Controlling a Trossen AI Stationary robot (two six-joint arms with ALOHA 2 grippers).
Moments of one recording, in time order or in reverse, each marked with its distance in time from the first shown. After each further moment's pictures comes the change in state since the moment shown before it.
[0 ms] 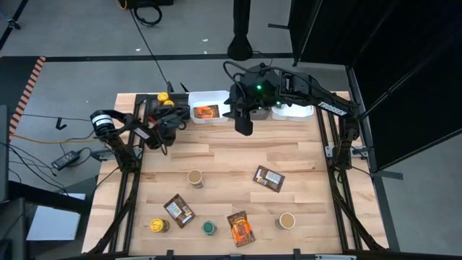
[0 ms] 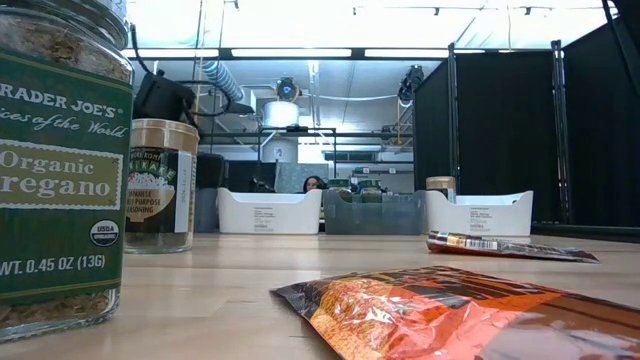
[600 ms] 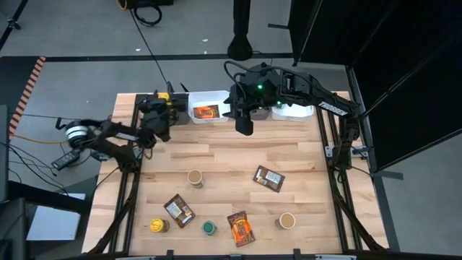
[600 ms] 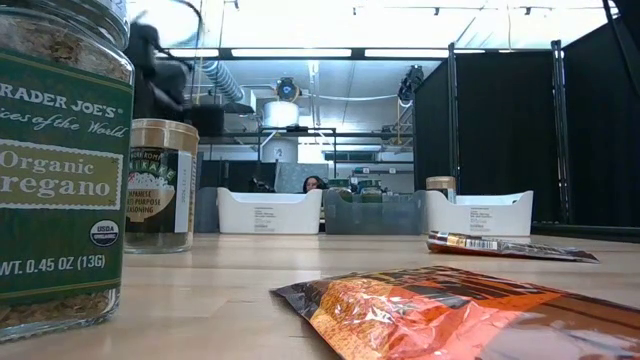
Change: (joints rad) left arm -0.027 -0.298 0.000 0.198 0.042 0.409; right arm 0.000 -0.005 0.000 0.011 -0.003 -0.028
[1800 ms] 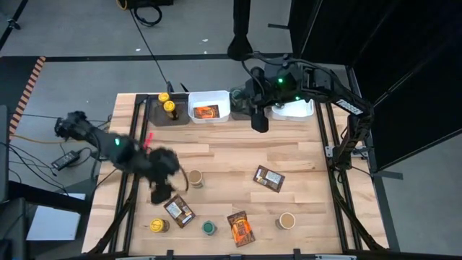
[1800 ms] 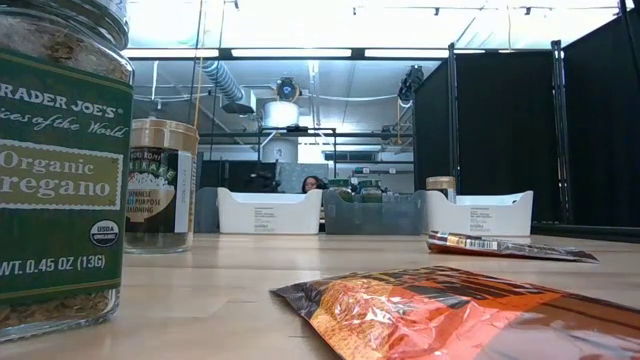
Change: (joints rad) left arm -0.963 -0.155 1.093 -2.595 1.068 -1.033; right arm -0.003 -0.095 0.000 -0.046 -0.023 -0.056
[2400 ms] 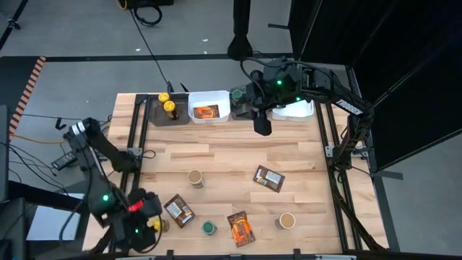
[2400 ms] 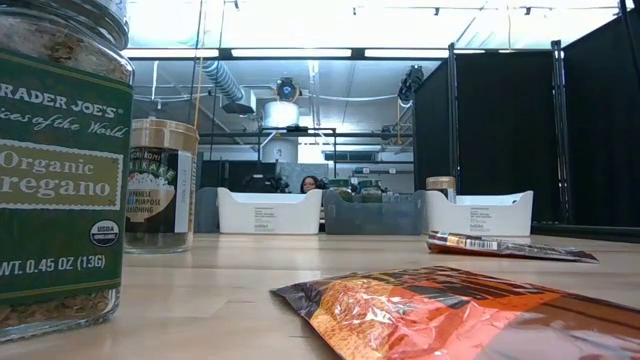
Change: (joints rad) left arm -0.528 0.216 0.000 0.045 -0.093 -0.661; right arm 0.002 0.000 0.000 -0.051 -0.047 -0.003
